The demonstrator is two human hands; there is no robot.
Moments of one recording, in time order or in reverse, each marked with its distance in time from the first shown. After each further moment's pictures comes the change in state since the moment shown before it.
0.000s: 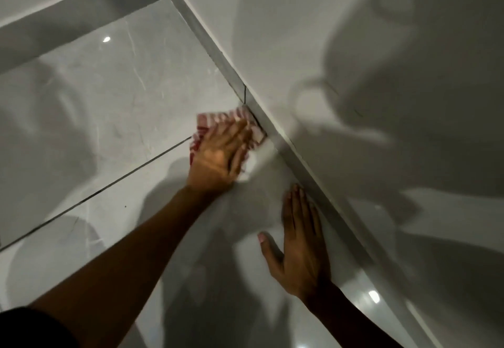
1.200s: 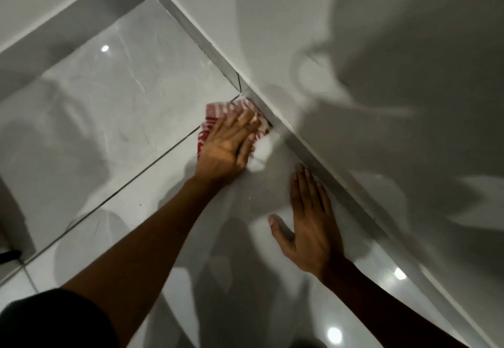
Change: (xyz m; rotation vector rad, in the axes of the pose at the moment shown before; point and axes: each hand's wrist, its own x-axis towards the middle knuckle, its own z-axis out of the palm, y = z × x) left_hand 0.006 0.006 0.003 0.049 -0.033 0.087; right_hand 0.003 0.000 0.000 -0.065 0.024 0.005
